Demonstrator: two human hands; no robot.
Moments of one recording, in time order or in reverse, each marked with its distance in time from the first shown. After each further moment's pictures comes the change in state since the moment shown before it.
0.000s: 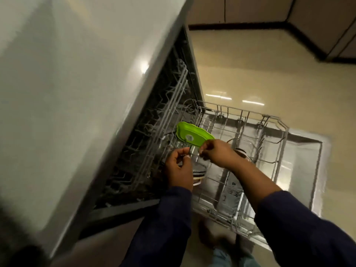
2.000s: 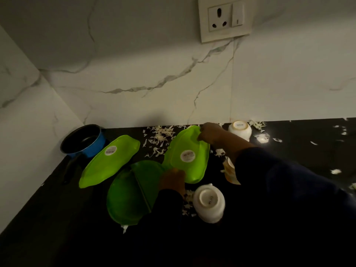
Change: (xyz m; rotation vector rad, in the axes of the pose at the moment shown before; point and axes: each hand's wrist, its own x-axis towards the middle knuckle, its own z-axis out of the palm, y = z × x) left_hand -0.260 -0.220 -0.880 -0.027 0.852 -0.749; right_hand -0.321 -0.569 0.840 -1.010 -0.626 -0.963
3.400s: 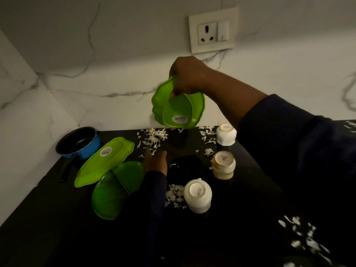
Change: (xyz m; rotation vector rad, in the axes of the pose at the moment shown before) left_hand 0.002 0.026 -0.031 -0.444 0.251 0.075; right_hand -0.096 -0.103 -0.140 -0.182 0.394 -0.323
